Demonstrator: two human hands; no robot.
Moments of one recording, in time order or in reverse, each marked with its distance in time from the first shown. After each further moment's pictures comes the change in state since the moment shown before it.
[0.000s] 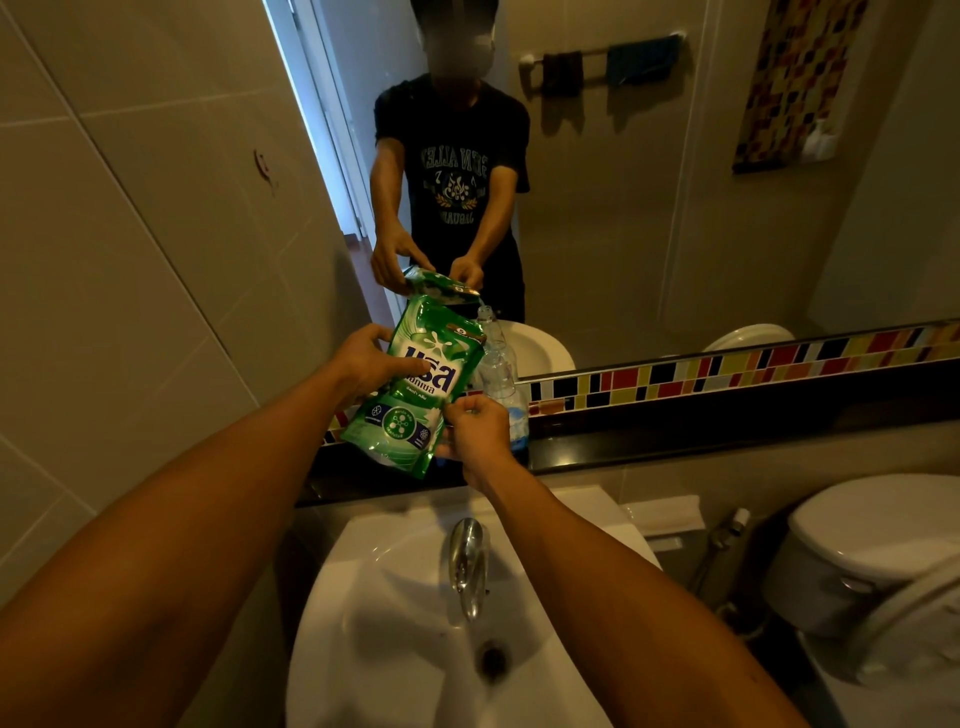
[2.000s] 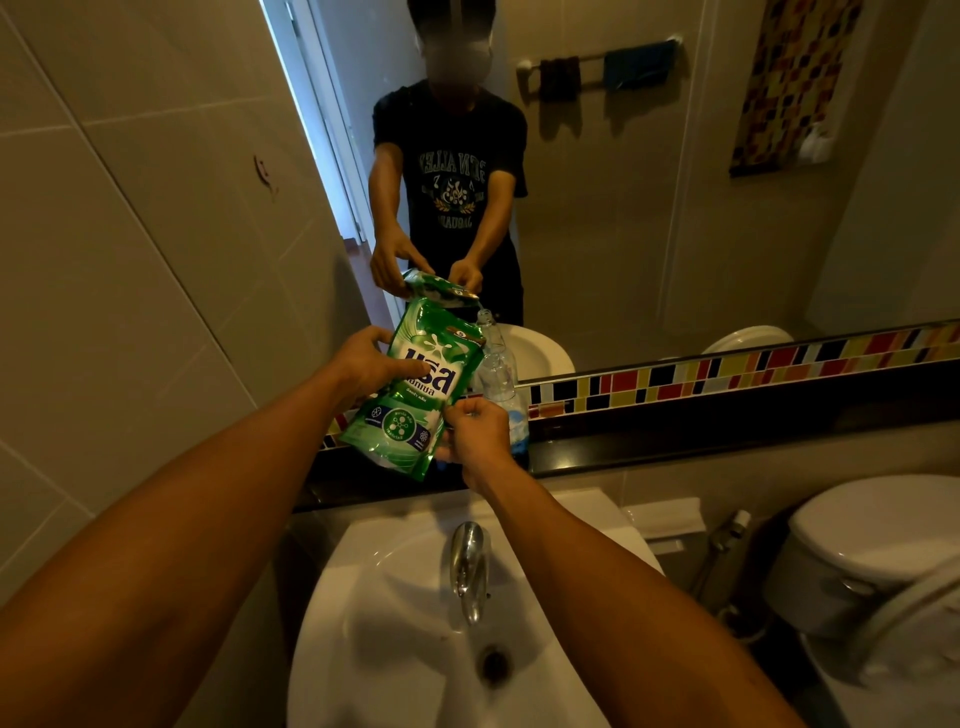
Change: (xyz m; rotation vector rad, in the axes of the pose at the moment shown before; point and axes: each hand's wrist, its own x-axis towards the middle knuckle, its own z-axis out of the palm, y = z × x) left_hand 0.000 0.003 -0.002 -0.007 0.000 -0.024; right_hand -0.001 -0.002 0.002 0.003 0.010 -0.003
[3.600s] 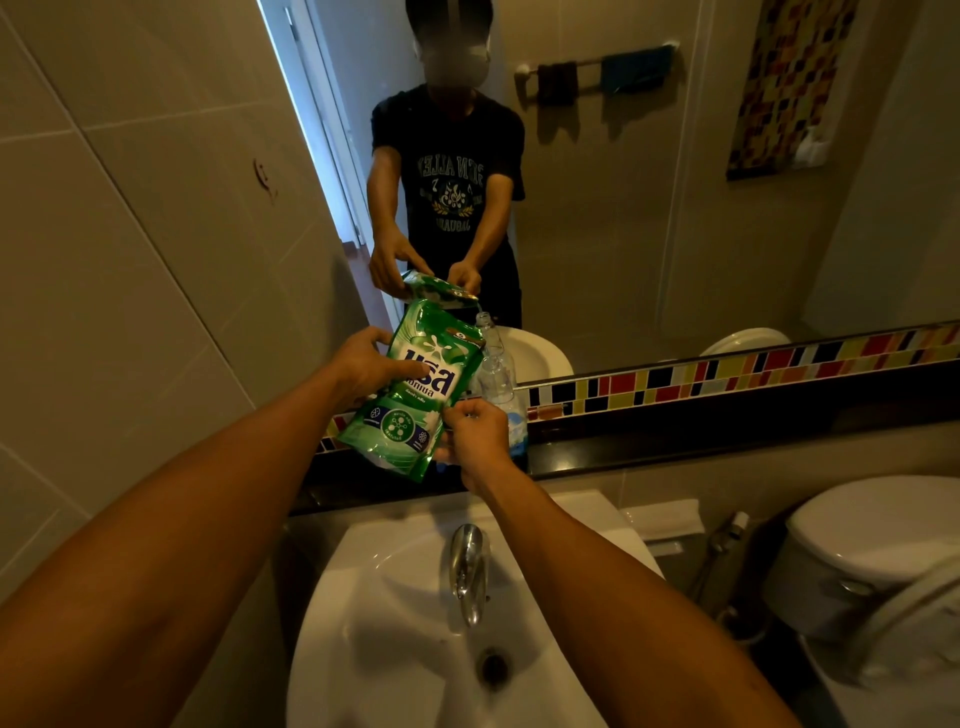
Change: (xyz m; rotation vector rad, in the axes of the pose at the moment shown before) left_hand -0.002 0.004 -0.002 -0.006 -0.010 0.015; right_hand -0.004 -0.003 0.001 0.027 -0.003 0.000
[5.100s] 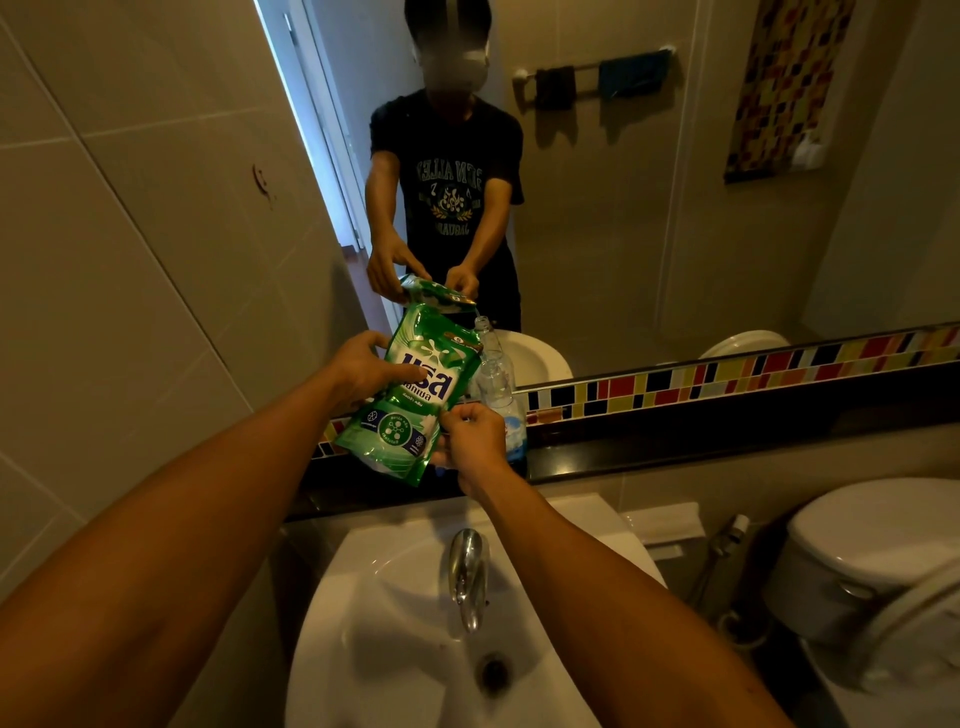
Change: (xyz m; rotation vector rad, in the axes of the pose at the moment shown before) left_hand -0.009 0.008 0.000 0.022 -0.001 -0.007; right_hand -0.005 -0.003 0.001 -0.005 -0.014 0.002
